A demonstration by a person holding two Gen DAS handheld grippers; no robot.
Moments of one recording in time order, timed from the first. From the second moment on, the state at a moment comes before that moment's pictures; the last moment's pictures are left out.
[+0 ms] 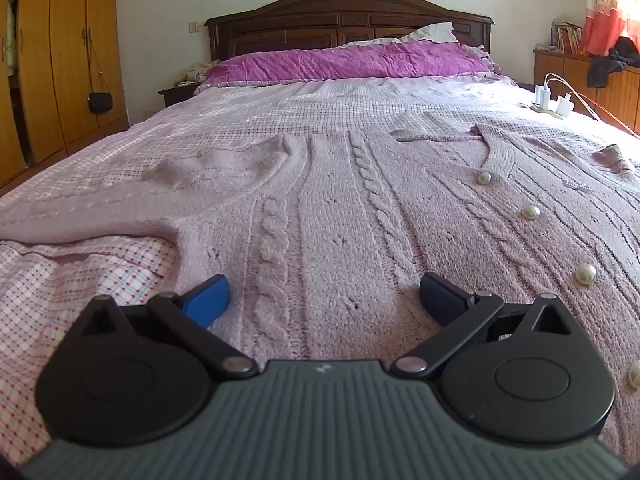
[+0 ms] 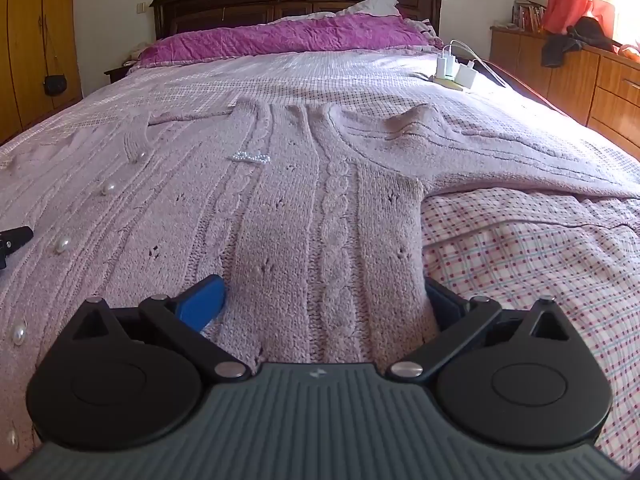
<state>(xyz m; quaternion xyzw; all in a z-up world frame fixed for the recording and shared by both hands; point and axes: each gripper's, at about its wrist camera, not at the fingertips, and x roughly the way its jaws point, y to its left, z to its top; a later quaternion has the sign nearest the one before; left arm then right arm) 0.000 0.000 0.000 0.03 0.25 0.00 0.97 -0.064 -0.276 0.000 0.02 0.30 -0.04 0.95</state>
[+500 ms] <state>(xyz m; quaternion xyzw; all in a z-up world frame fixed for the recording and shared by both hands) 0.000 0.000 0.000 0.03 0.25 0.00 0.97 -0.059 -0.275 -0.001 0.02 0.30 -0.04 0.95</state>
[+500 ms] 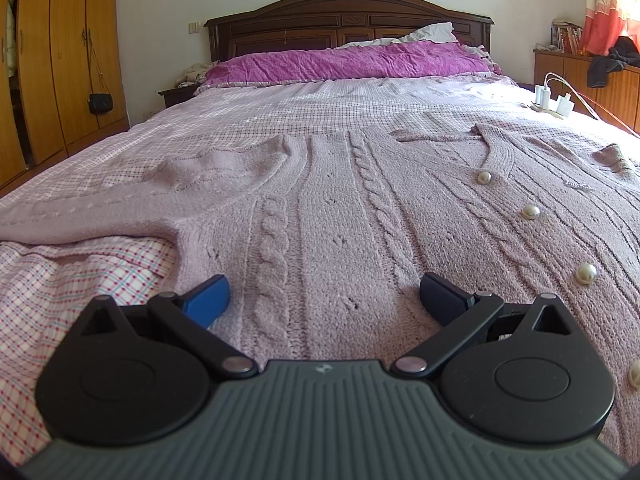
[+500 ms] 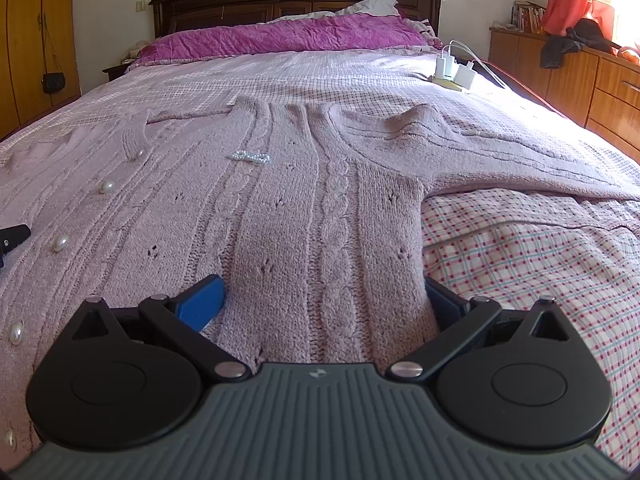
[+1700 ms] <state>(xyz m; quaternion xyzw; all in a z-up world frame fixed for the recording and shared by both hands) 0.012 0.001 0.010 0.02 0.31 0.00 0.95 -0.051 -0.303 0.020 0.07 0.35 0.01 0.94</state>
